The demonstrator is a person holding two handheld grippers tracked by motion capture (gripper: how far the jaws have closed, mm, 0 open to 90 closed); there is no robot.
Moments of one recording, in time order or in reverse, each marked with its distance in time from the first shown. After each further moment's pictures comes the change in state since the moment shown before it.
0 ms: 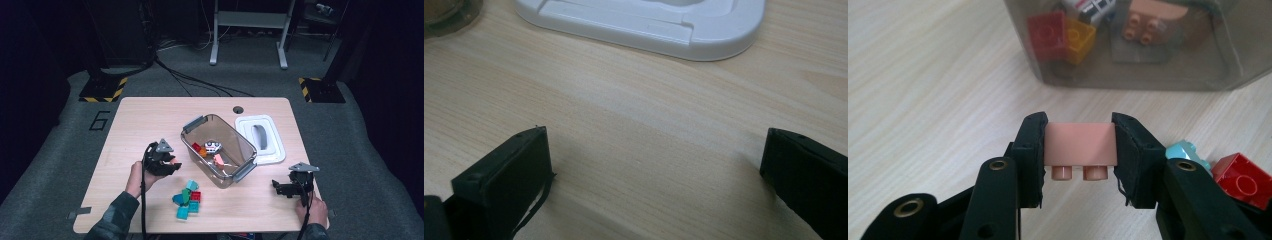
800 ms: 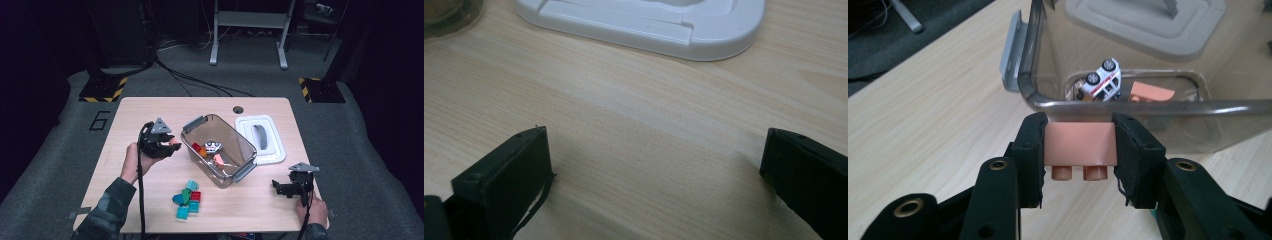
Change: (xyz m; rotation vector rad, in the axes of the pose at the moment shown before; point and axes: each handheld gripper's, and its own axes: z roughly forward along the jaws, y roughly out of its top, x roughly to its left) left arm 0.004 0.058 -0.045 -0.094 0.050 0.056; right arm 0.000 0.000 0.000 0.000 0.000 0.000
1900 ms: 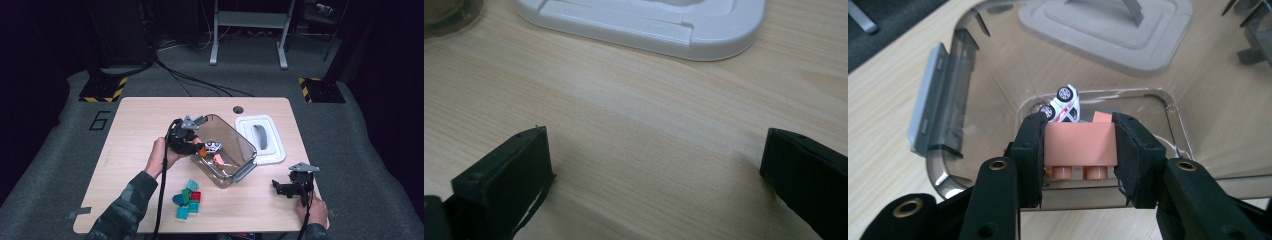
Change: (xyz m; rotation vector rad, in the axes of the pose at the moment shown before) left arm -0.028 0.033 0.055 0.067 -0.102 0.041; right arm 0.000 0.000 0.000 0.000 0.000 -0.001
